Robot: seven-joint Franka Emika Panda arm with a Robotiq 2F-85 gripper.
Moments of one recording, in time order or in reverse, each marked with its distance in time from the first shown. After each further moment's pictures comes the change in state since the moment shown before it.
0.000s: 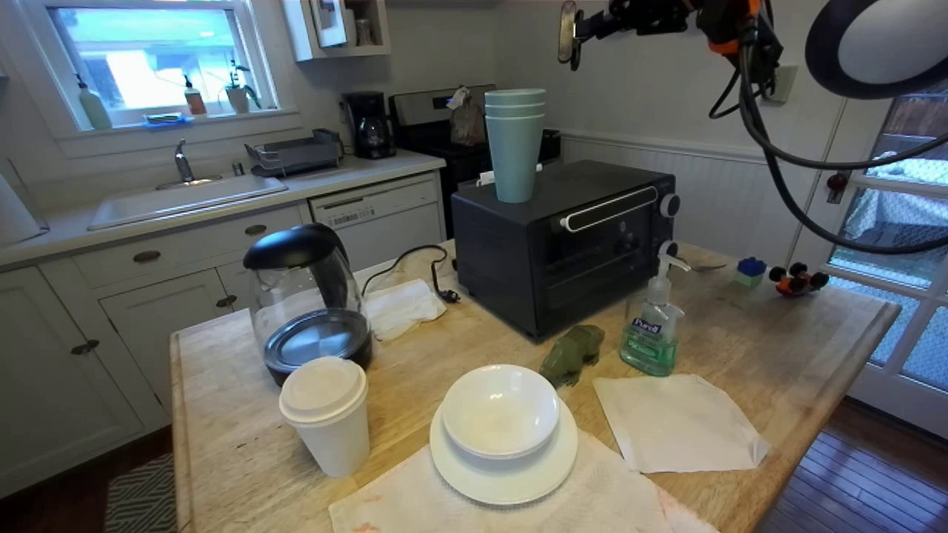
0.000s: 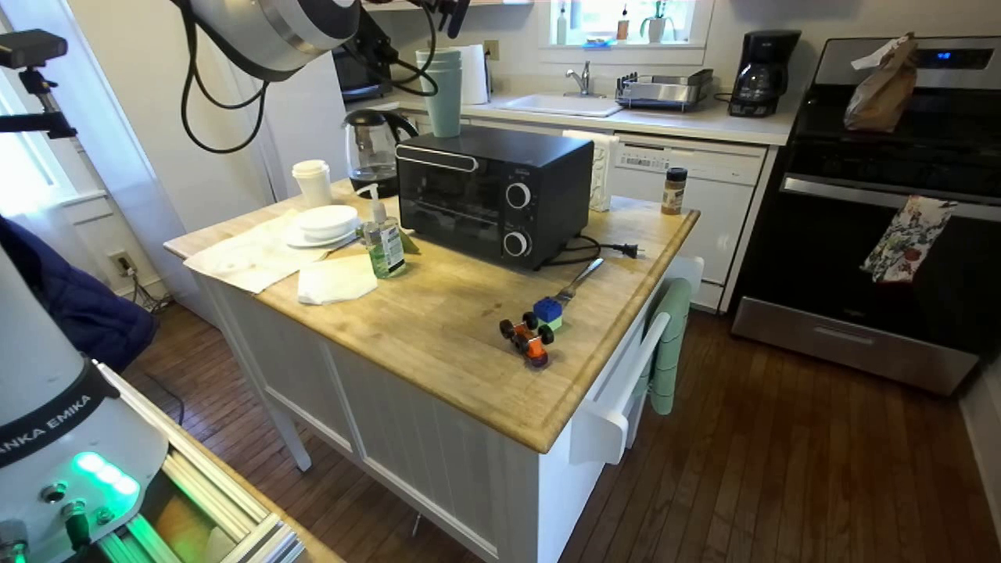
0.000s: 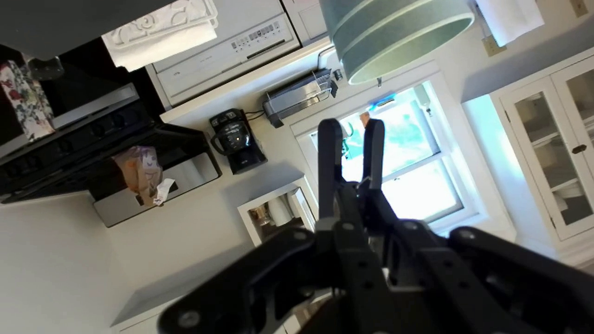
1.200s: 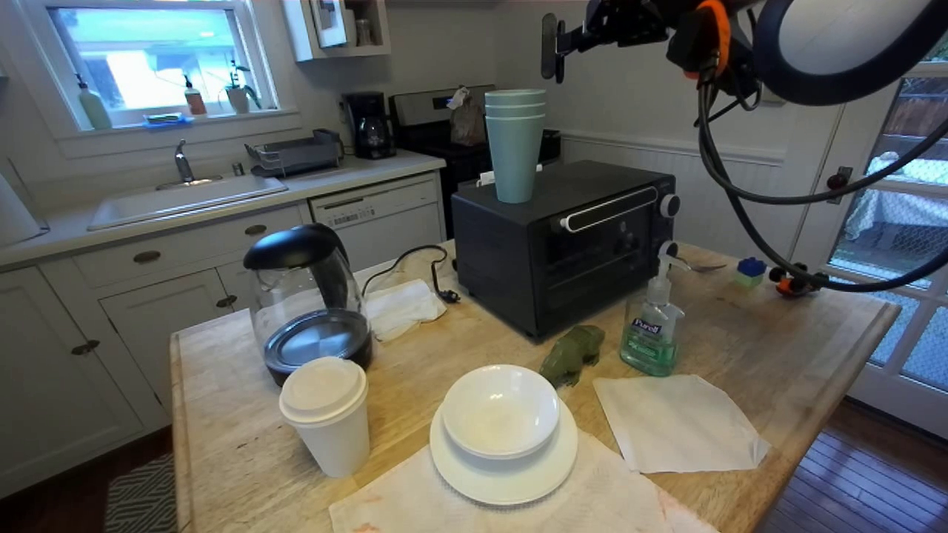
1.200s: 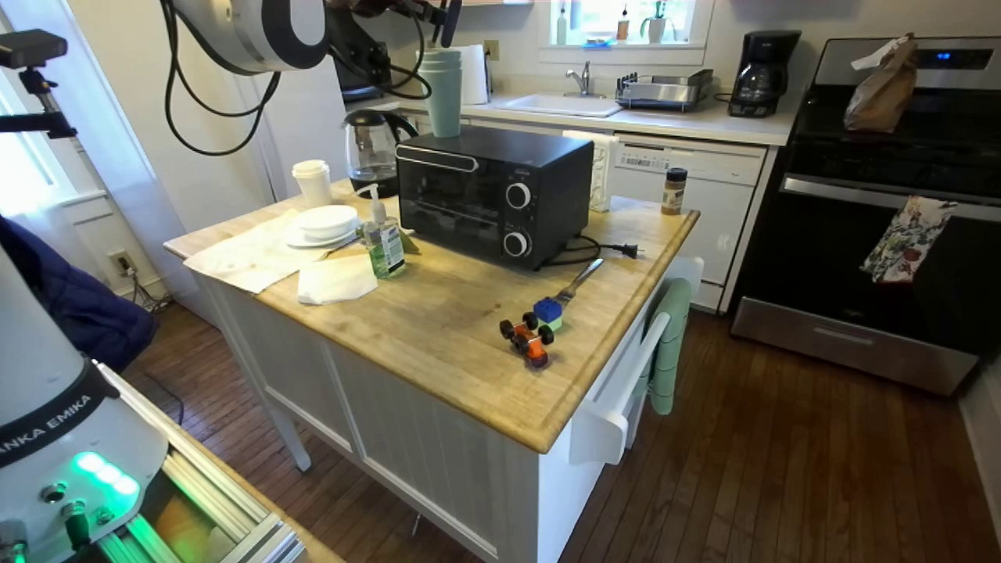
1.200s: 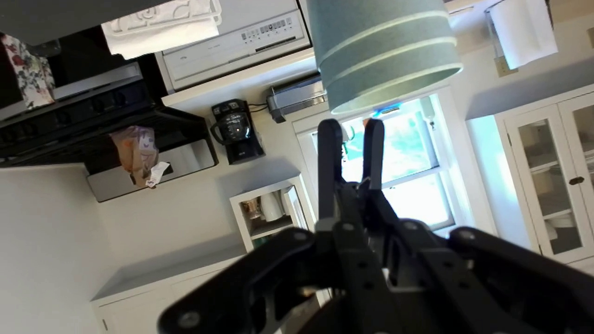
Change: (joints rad) arm 0.001 0.030 0.165 -0.029 0.406 0.024 -0.405
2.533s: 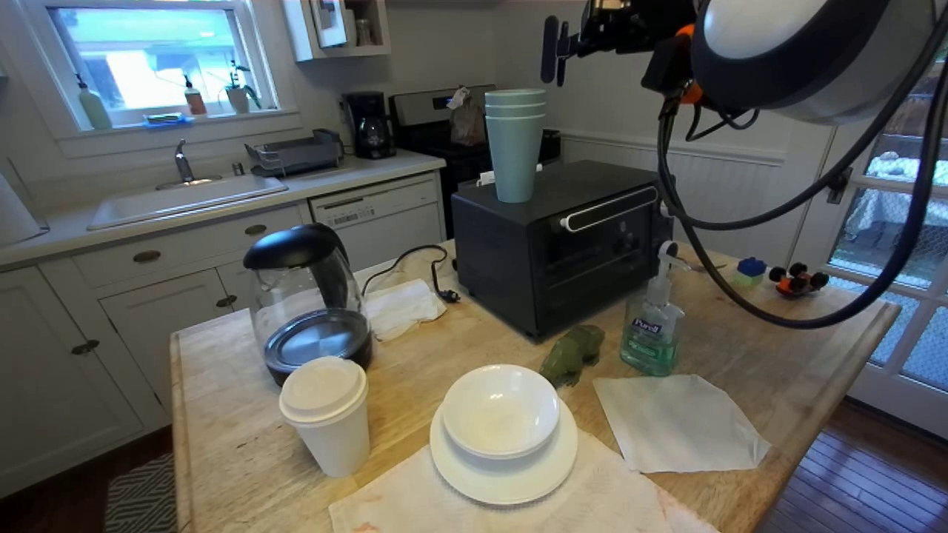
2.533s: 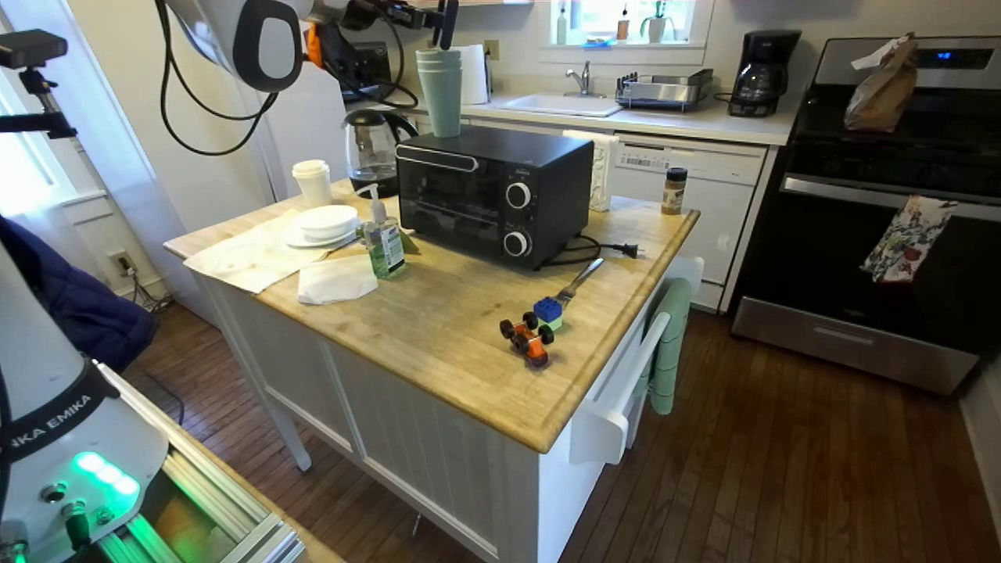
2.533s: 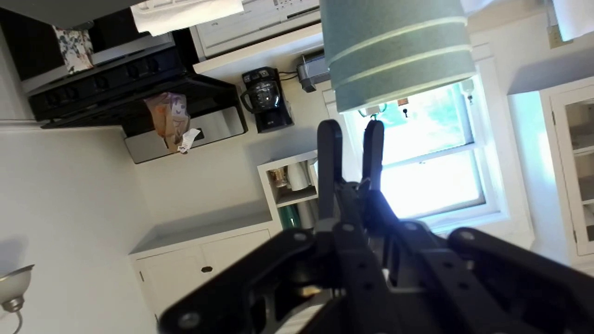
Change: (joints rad) arm 0.028 0.063 0.146 0.003 0.465 0.159 -0.336
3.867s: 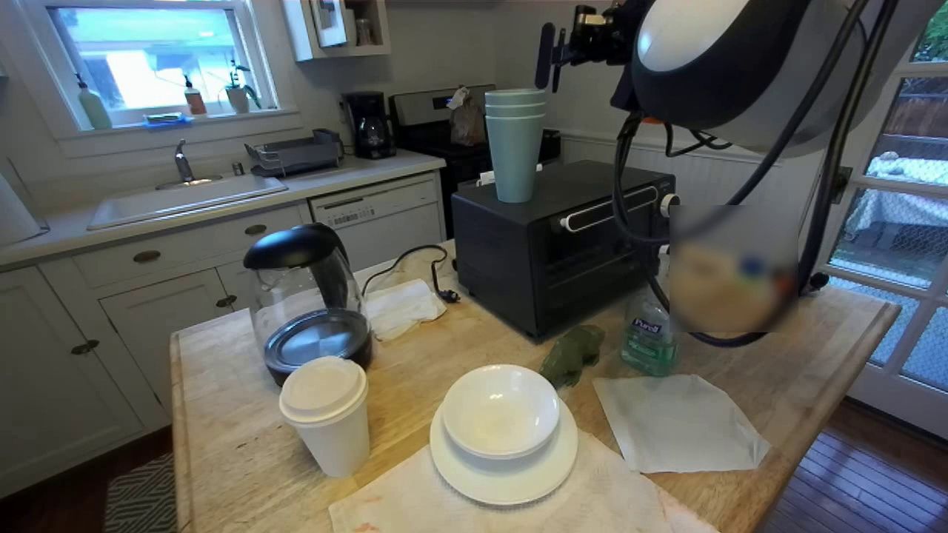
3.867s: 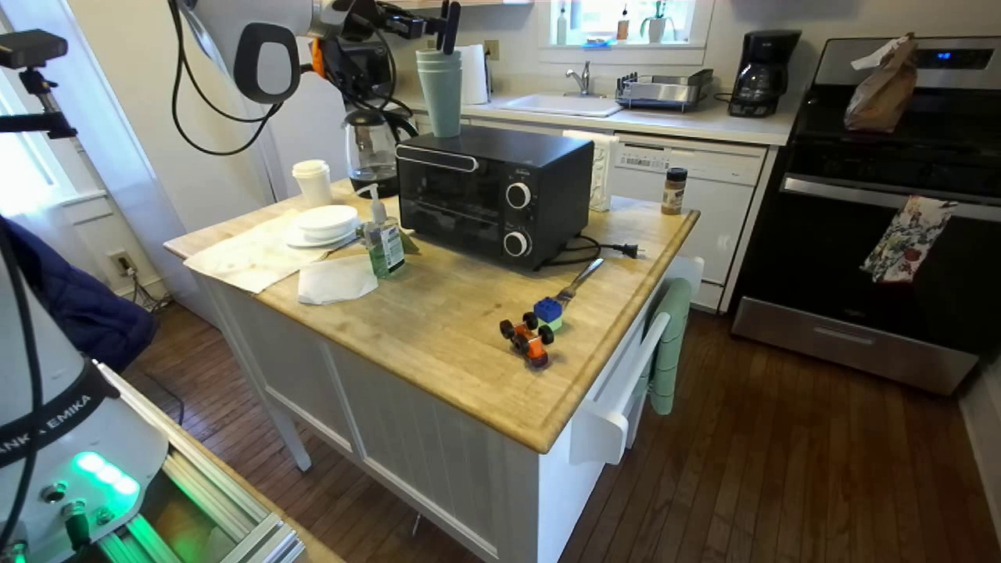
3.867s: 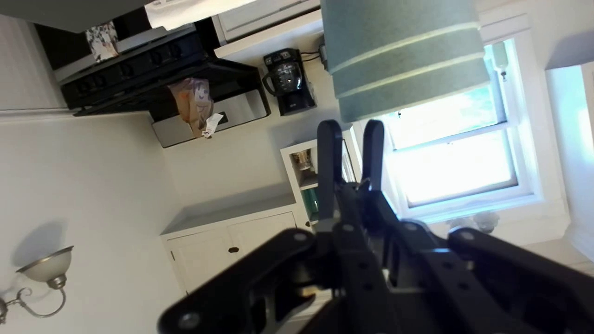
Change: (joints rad) arm 0.037 0.100 0.047 0.070 0.196 0.120 -0.092
